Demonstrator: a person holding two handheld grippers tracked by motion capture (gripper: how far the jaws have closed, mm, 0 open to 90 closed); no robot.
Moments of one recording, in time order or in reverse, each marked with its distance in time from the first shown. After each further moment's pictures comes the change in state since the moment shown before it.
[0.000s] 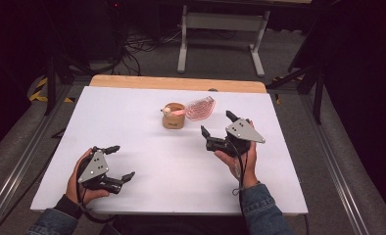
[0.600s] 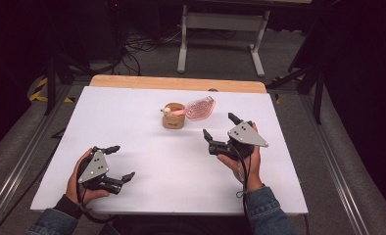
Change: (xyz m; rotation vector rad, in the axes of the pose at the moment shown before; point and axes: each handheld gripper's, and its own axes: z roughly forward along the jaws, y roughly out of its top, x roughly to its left) left arm 0.000 0.000 0.000 0.004 -0.001 0.006; right arm 0.001 0.002 -0.013 0.005 0.007 -0.037
